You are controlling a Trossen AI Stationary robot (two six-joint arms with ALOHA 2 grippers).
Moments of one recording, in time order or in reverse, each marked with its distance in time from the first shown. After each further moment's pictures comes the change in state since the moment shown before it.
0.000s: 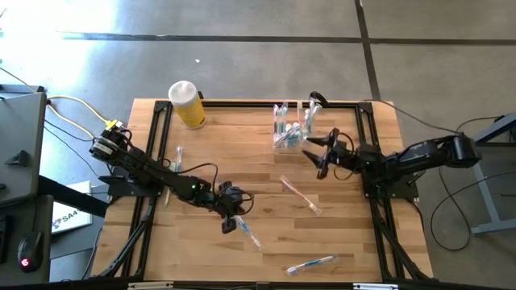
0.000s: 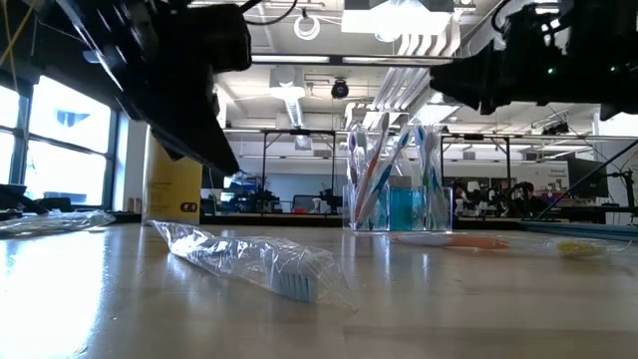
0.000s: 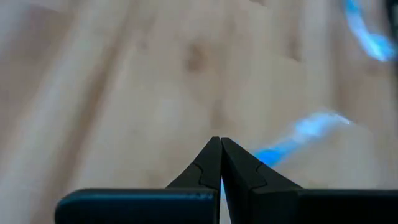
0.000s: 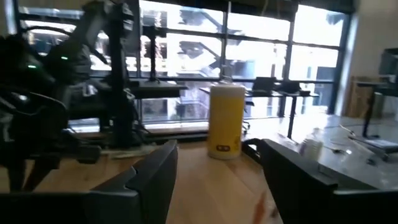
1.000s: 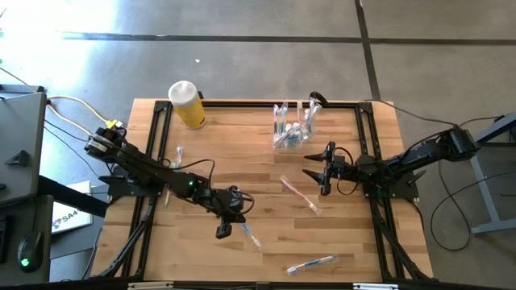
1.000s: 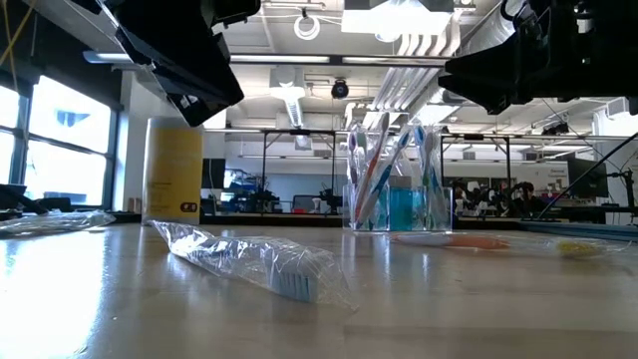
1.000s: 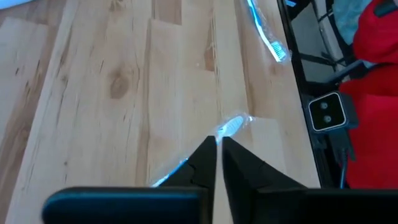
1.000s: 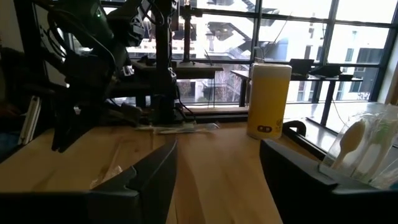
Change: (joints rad) left arm 0.007 -0.057 0.067 -0.018 0.209 0.092; right arm 0.251 -0.022 0.001 -0.097 0.111 0.016
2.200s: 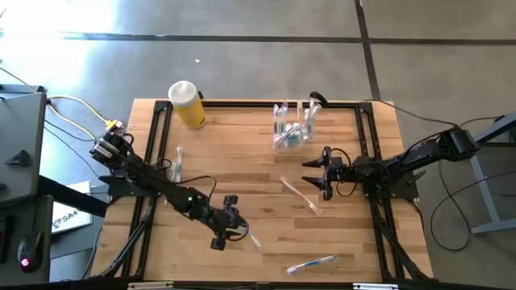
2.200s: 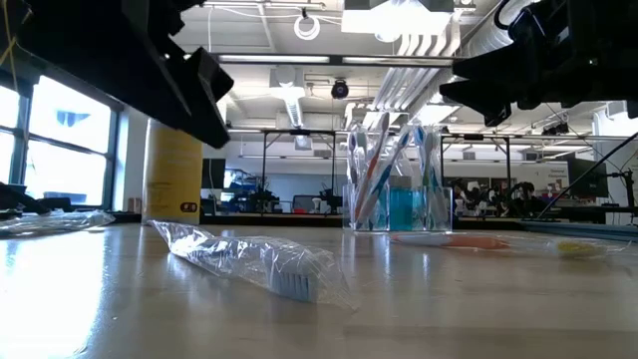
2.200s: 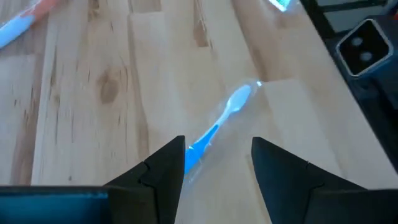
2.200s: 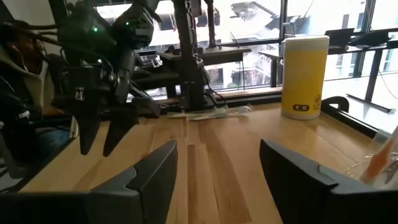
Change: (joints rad) left arm -0.133 0.085 0.000 0.026 -0.197 0.227; right arm 0.000 0.000 0.001 -0.069 -0.117 0.144
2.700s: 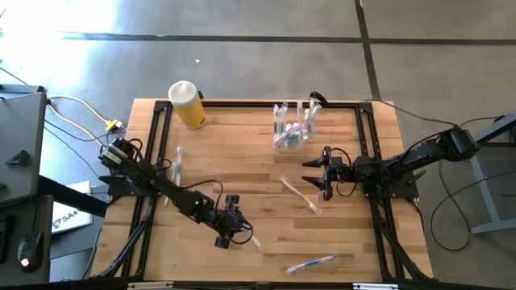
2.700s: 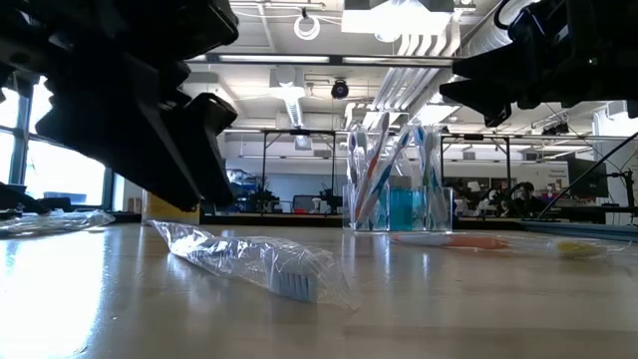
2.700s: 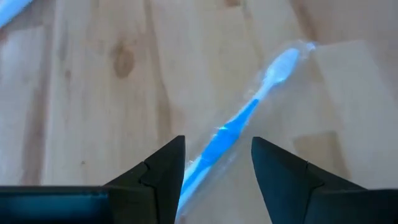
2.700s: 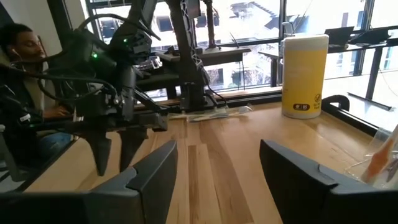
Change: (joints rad) left arm 0.002 0.107 0.000 0.011 -0.077 0.038; right arm 0.000 0.000 0.000 0.003 0.003 0.015
